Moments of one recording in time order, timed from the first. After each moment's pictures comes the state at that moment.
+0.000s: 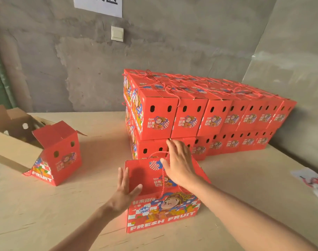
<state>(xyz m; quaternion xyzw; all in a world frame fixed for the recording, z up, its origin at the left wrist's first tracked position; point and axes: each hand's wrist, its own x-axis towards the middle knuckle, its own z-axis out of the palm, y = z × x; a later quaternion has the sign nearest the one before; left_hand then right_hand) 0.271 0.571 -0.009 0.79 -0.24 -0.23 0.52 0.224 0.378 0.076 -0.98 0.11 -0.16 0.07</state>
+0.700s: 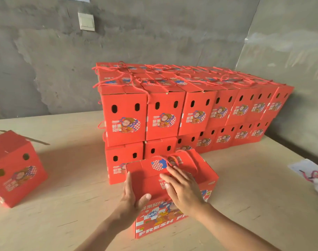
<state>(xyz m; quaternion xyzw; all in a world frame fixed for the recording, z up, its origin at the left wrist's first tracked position) 0.264 0.433 -0.019 0.80 -0.27 -0.19 0.51 0.194 0.239 -0.006 -0.97 -0.01 -0.24 0.07</state>
